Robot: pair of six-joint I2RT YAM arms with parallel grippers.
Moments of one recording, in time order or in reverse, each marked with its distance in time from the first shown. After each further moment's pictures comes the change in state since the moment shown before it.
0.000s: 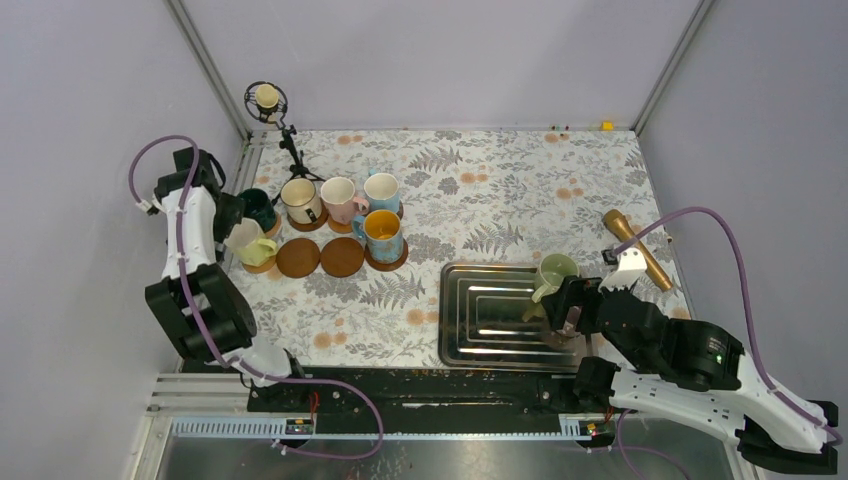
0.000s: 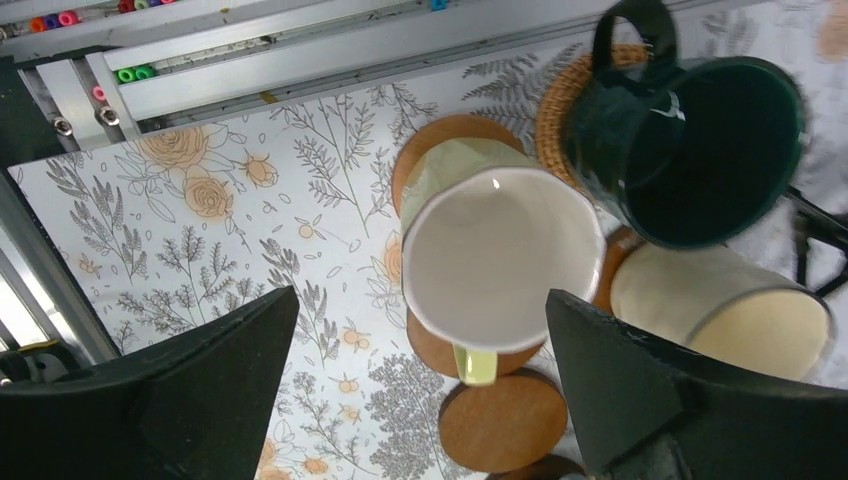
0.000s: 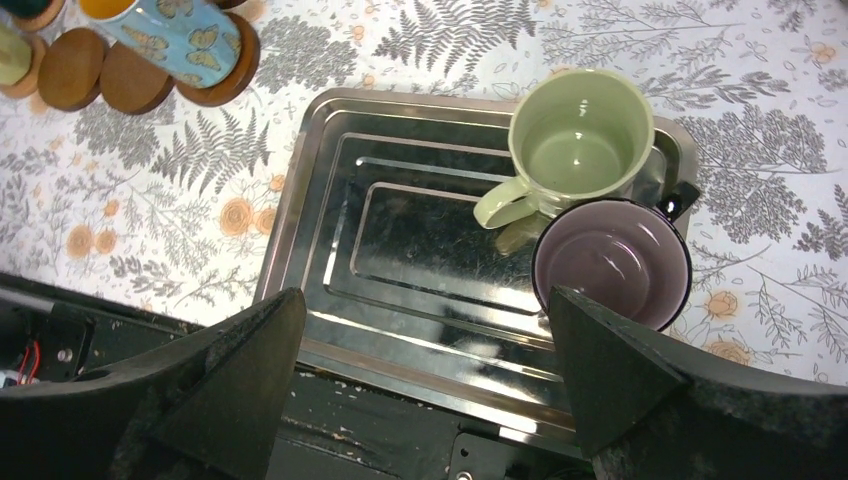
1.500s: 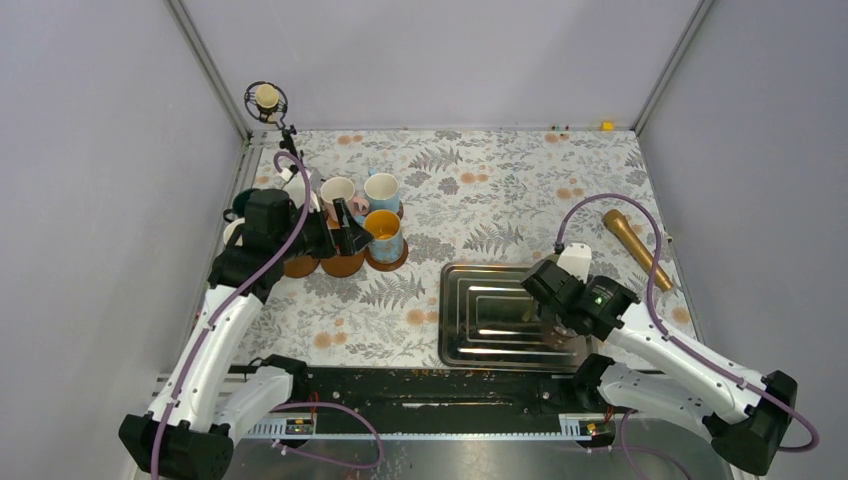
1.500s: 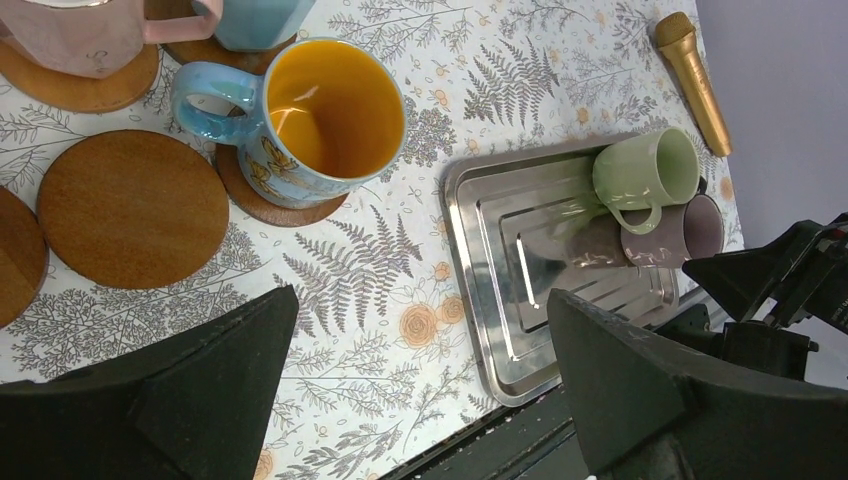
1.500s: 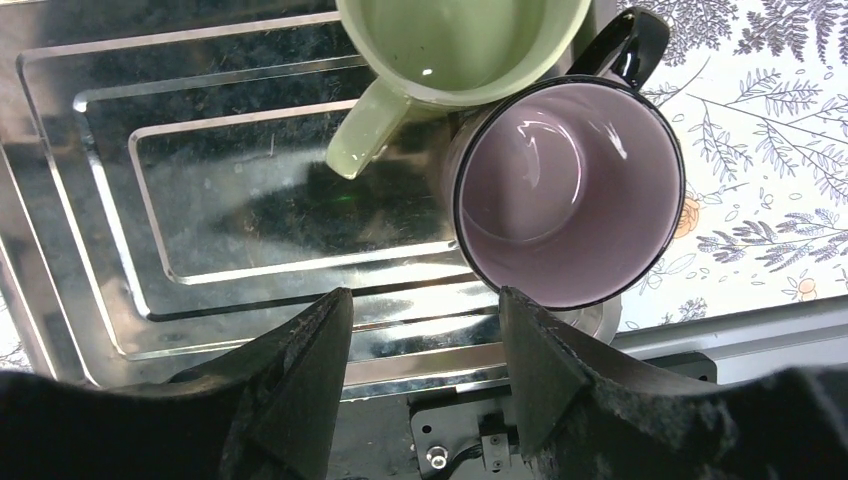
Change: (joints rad) left arm -0.631 -0.675 -0.452 0.447 0.704 0.538; right arm -0.293 0.454 -0.130 0.010 -0.121 0.148
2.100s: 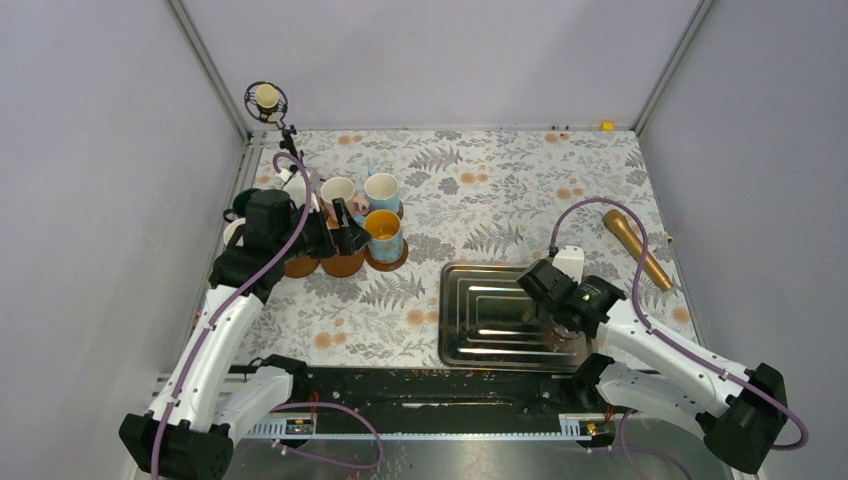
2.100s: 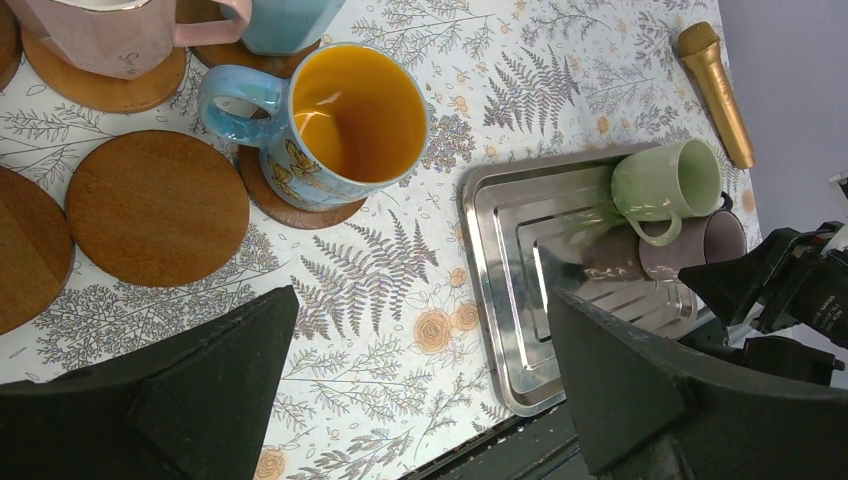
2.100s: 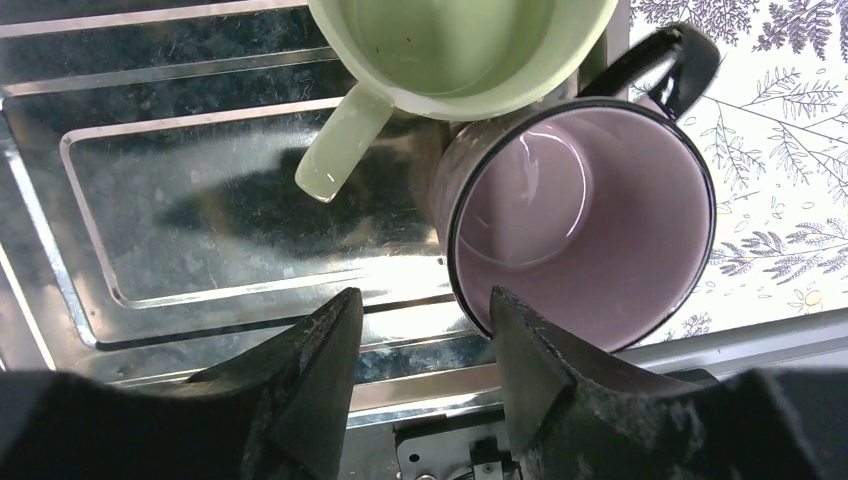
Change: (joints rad) left arm 0.000 -0.003 -0.009 0.007 -0.043 0.007; right arm -0.062 0.035 -0.084 0.091 -0.026 -0.061
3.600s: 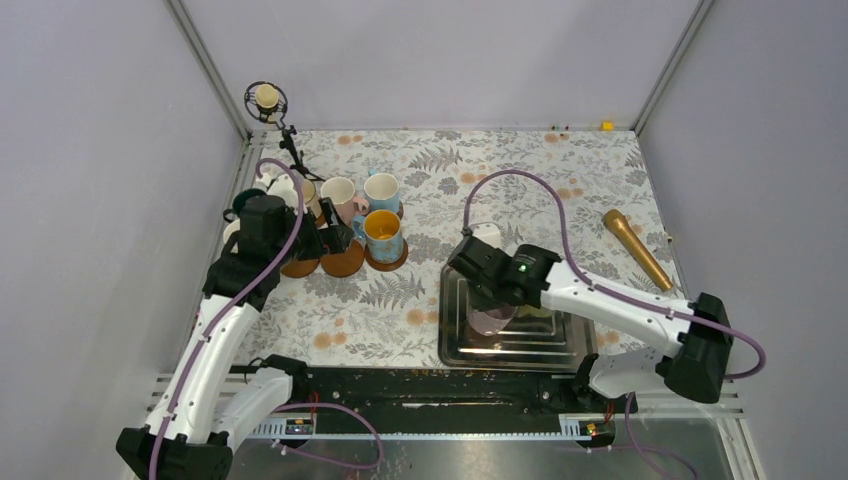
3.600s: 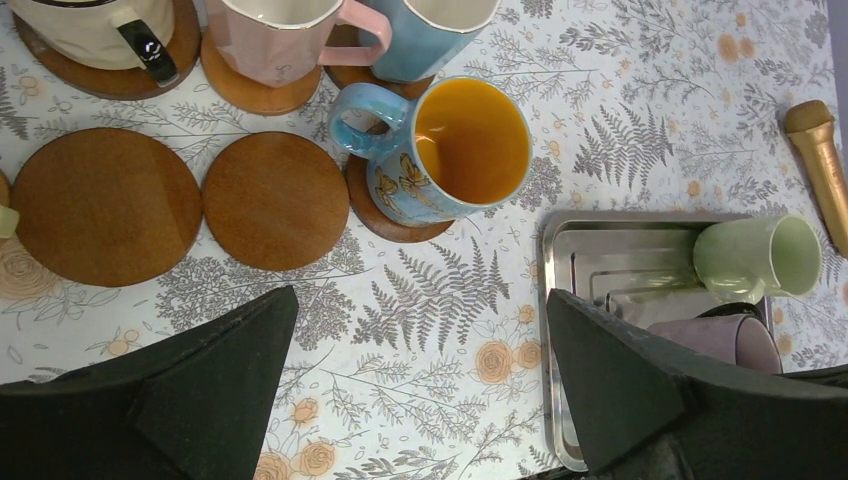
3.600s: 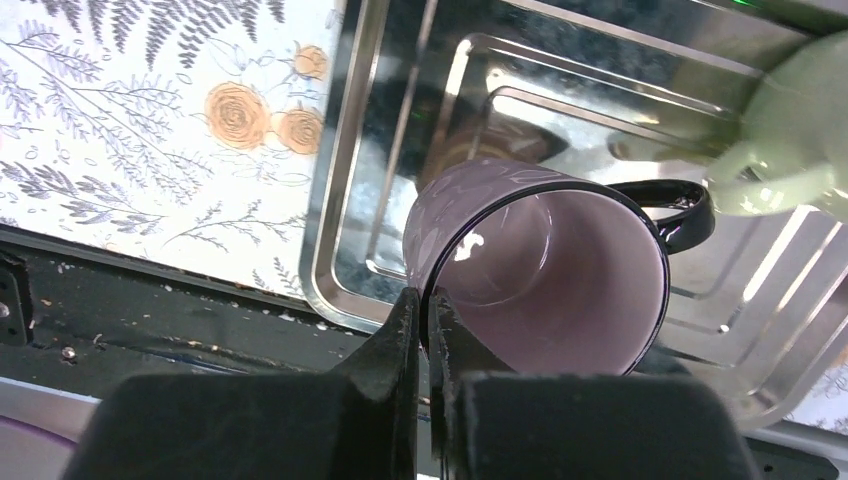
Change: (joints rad) left arm 0.000 -0.046 -0.003 -0.046 -0.224 -0.008; right arm 0.251 0.380 0.407 0.077 -0.206 -0.062
